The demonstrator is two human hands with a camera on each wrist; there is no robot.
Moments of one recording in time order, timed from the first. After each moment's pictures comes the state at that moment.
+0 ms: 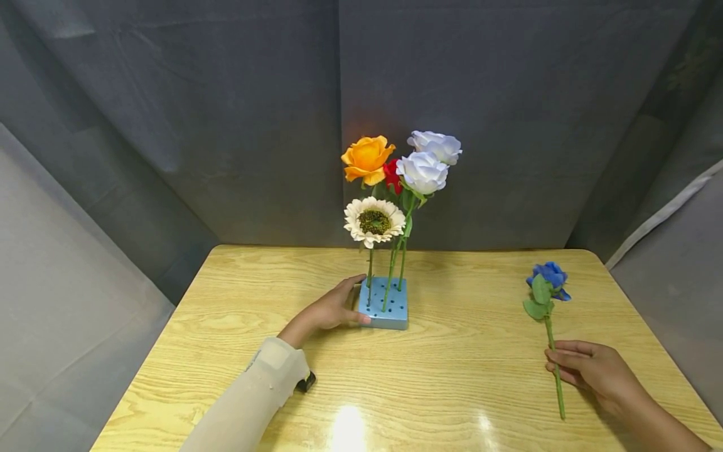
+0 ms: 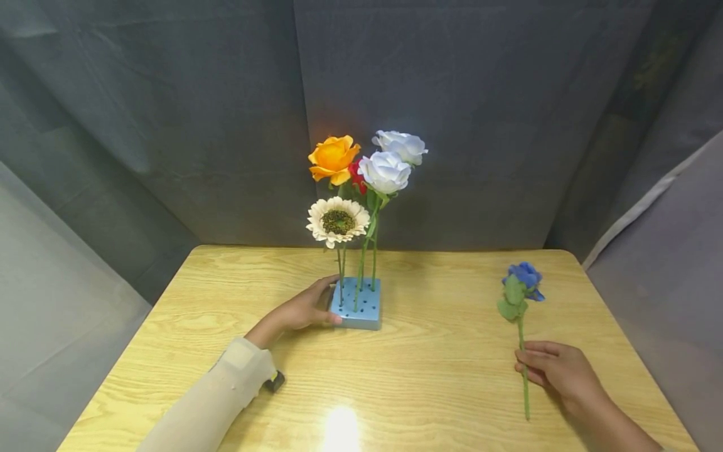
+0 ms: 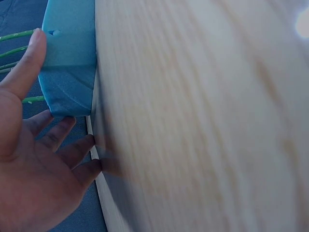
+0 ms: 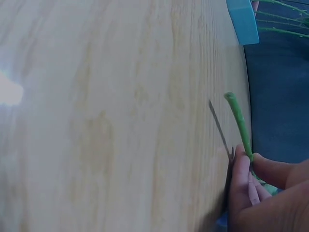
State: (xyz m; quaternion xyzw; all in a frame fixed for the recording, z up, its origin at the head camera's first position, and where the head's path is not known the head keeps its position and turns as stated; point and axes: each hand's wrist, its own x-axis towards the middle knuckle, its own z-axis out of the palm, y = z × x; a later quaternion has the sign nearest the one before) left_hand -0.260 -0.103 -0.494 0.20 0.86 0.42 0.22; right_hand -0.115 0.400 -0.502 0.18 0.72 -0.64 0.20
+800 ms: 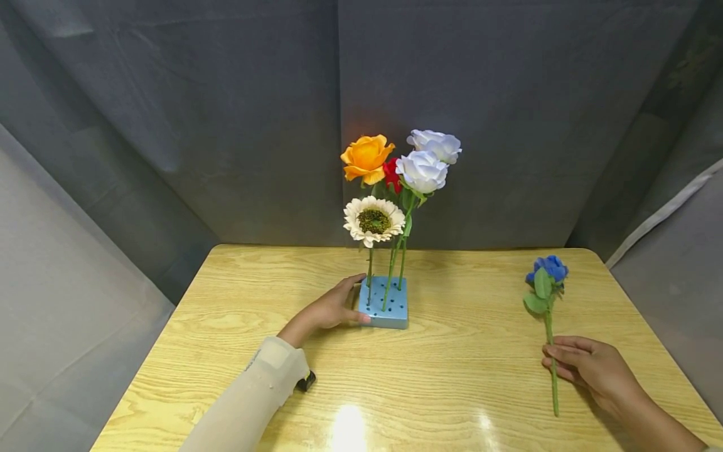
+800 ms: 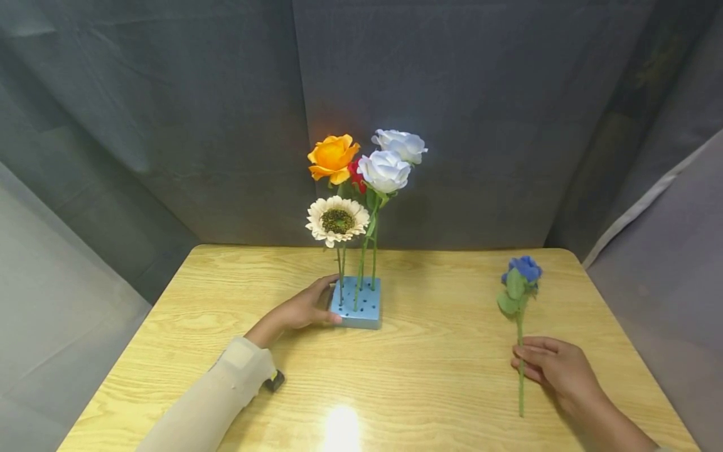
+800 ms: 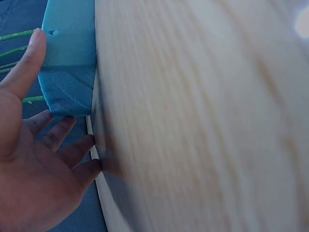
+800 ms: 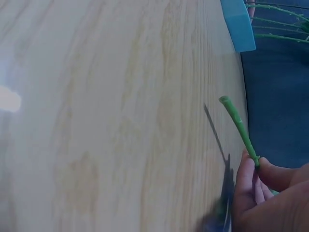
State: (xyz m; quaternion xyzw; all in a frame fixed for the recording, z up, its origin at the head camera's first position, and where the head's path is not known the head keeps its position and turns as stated) left_hand -0.259 -0.103 -0.492 0.20 0.86 0.42 0.23; right_hand -0.114 0.394 -0.504 0.18 0.70 -0.67 0.17
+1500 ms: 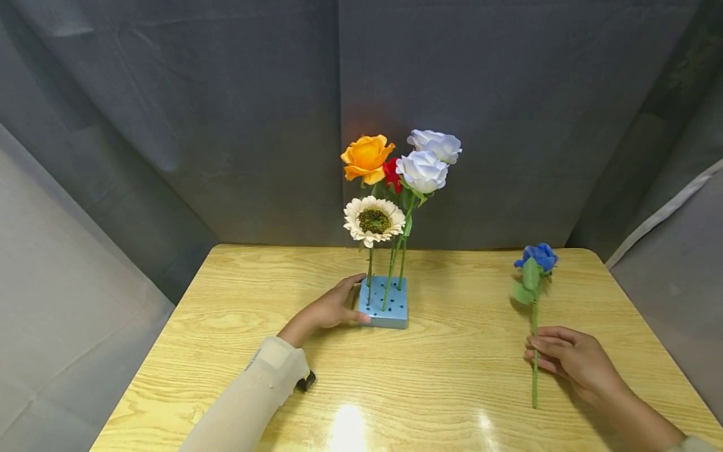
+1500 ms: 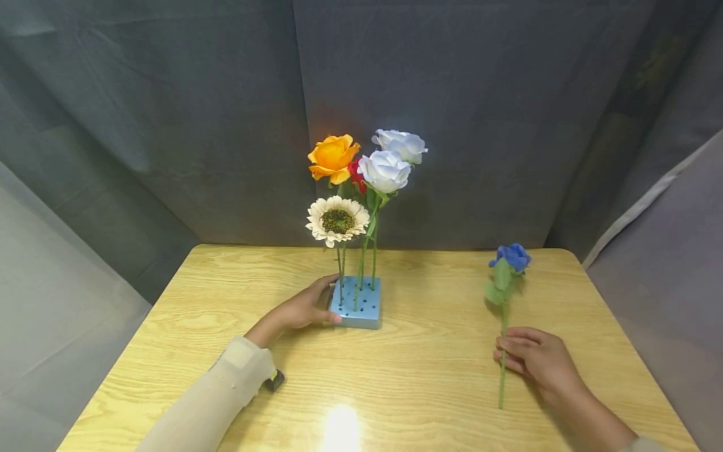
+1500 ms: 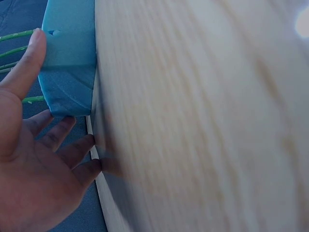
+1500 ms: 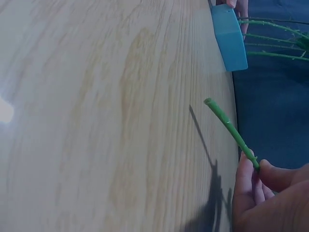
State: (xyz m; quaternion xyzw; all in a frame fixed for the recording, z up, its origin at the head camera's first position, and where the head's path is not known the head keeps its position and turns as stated) left_hand -0.259 -0.102 -0.490 0.20 0.86 0.41 0.22; right_hand -0.120 0.366 -0.495 0.14 0.69 -0.69 0.16
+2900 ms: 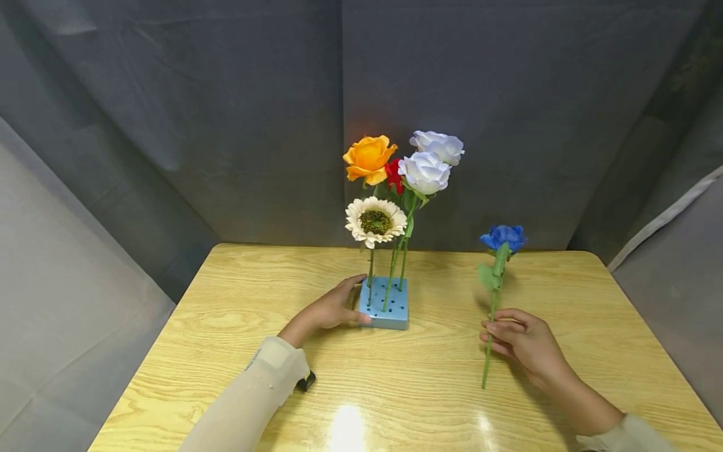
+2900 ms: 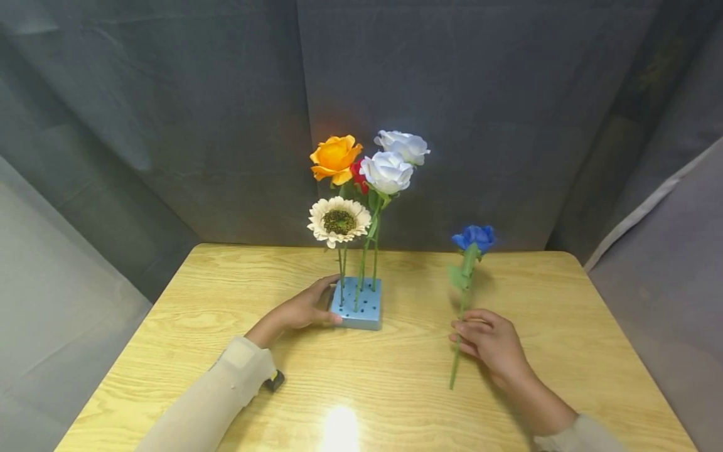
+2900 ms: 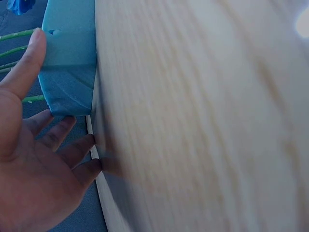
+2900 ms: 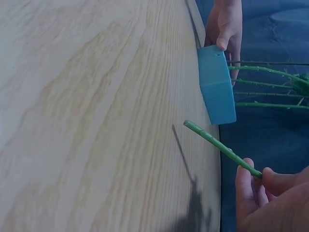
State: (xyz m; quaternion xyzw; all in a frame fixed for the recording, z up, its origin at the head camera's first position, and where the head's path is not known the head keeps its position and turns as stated) left_hand -0.260 -0.103 -0.492 0.20 0.86 0.41 0.22; right_hand -0.142 0.293 -0.477 0.07 0.72 -0.68 0.11
